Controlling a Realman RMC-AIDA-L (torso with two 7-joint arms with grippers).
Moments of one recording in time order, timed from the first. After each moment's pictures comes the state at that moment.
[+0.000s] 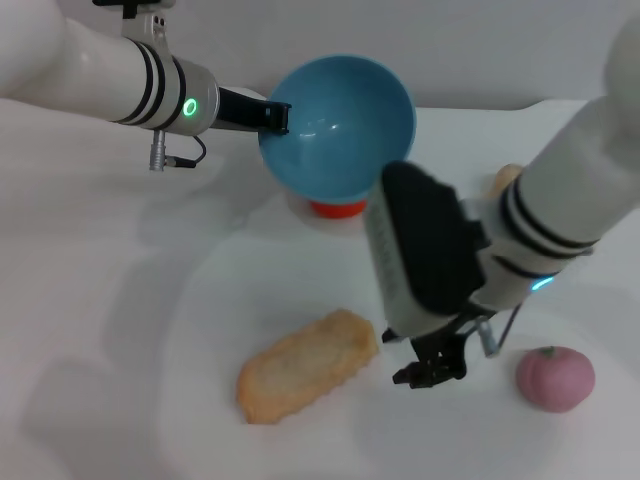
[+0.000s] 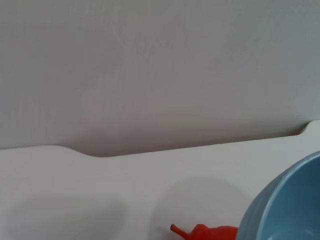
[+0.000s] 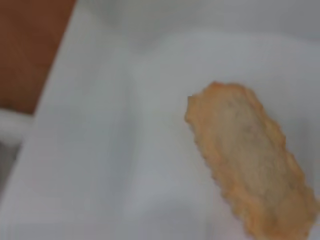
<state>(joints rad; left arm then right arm) -0.73 -2.06 1.37 0.85 2.39 0.83 -2.83 0.82 2.08 -1.88 -1.11 -2.34 -1.39 2.00</state>
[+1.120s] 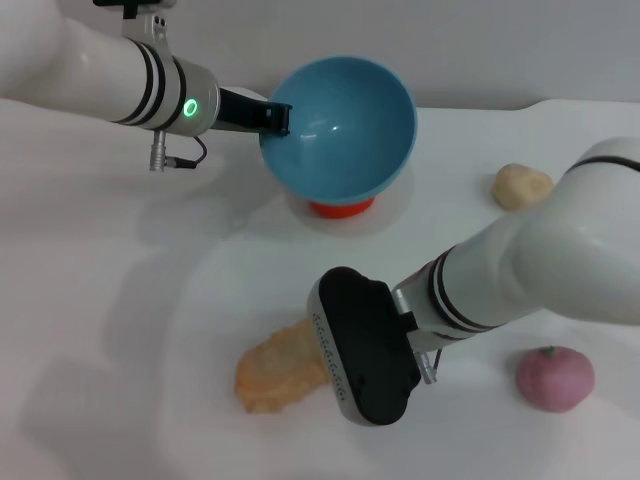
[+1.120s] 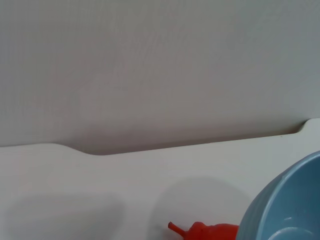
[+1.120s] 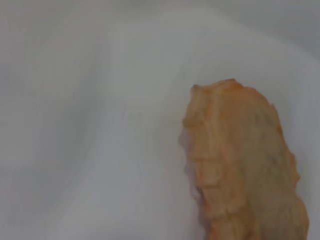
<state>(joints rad) -0.73 -2.06 1.37 0.85 2.38 0.83 -2.82 0.82 2.09 -2.29 -1.01 -2.37 -0.89 2.03</state>
